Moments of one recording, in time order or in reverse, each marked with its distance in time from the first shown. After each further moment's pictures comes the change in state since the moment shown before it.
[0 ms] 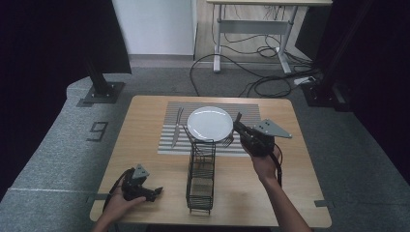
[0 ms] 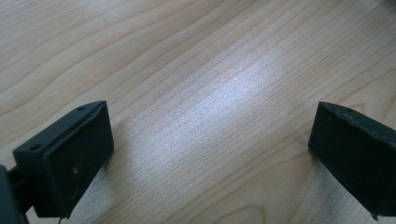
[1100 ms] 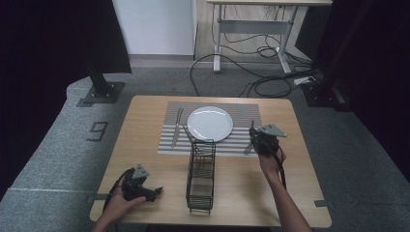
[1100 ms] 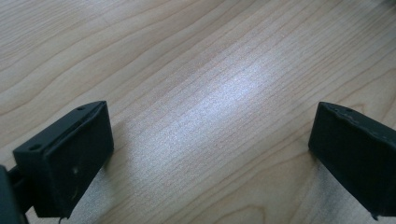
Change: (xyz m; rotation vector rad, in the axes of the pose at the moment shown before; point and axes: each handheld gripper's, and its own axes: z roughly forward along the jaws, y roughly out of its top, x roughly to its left) left arm 0.000 0.000 0.000 -0.001 -0.001 0.000; right arm -0.069 -0.080 0.042 0.208 -0.252 0.008
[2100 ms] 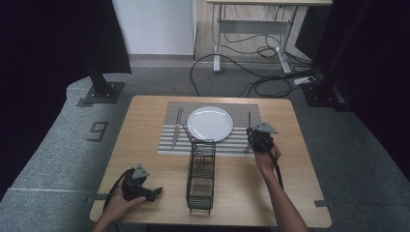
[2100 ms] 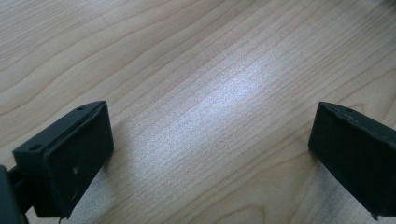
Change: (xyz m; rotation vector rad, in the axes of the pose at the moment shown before) left arm 0.000 0.000 0.000 0.000 0.000 0.001; right arm 0.001 -0.009 0.032 0.068 -0.046 -0.021
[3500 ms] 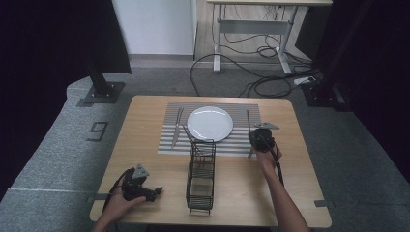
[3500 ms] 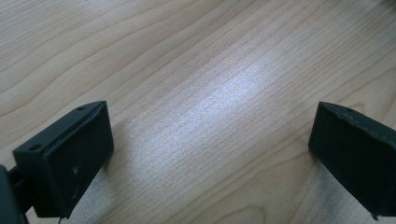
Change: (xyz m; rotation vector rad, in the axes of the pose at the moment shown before) left arm 0.000 0.000 0.000 0.000 -0.003 0.002; right arm -0.017 -0.011 0.022 0.162 0.033 0.099
